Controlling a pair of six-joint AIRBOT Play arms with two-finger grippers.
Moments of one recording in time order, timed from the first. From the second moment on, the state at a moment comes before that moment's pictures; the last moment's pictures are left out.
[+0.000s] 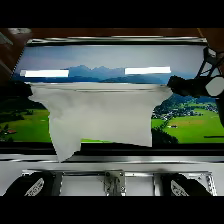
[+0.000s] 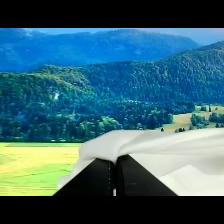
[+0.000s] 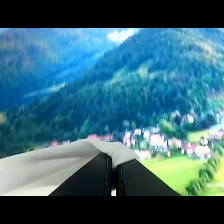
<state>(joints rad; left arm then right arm) -0.01 -0.86 1.10 1.52 -0.95 -1.56 0.00 -1.12 1.19 -1.48 0.96 1.85</state>
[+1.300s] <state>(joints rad) 0.42 -1.35 0.92 1.06 -1.18 -1.24 -0.27 -1.32 1.07 -1.20 1.30 1.49</state>
